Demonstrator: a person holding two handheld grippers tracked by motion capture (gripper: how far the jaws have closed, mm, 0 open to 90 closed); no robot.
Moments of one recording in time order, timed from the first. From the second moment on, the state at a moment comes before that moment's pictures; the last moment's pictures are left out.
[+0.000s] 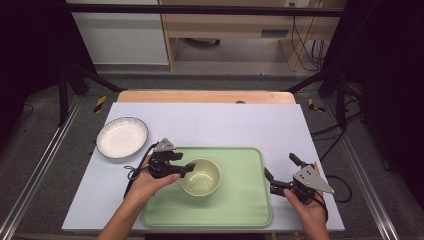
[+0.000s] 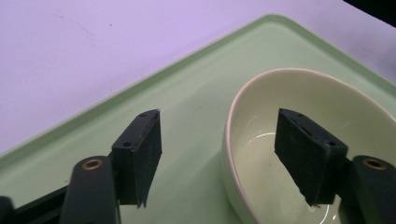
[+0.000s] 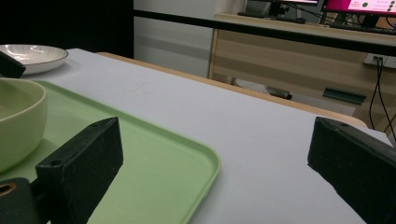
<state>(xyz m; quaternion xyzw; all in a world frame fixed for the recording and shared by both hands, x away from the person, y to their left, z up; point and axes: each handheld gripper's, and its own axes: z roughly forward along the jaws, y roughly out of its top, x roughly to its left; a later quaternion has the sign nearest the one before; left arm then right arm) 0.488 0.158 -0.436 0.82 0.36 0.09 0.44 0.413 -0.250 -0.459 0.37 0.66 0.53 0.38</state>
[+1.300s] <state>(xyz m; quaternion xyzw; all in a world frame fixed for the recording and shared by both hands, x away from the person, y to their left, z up) 0.478 0.170 -0.408 0.78 0.31 0.18 0.51 0.409 -0.253 -0.453 0.37 0.64 0.55 0.39</state>
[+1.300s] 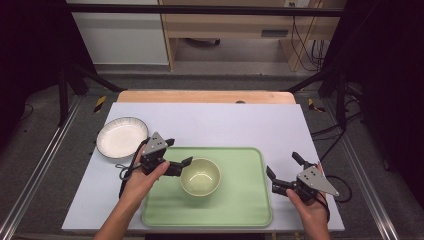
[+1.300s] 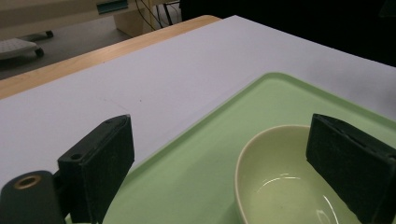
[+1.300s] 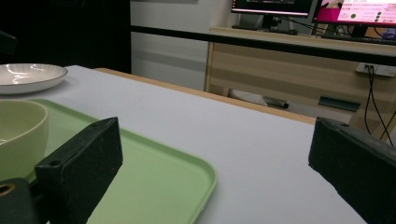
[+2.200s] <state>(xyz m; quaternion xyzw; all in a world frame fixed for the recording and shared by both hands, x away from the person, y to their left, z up) 0.465 0.227 -0.389 0.73 0.30 0.25 0.57 0.409 -0.254 -0.452 0.37 0.64 0.55 0.39</state>
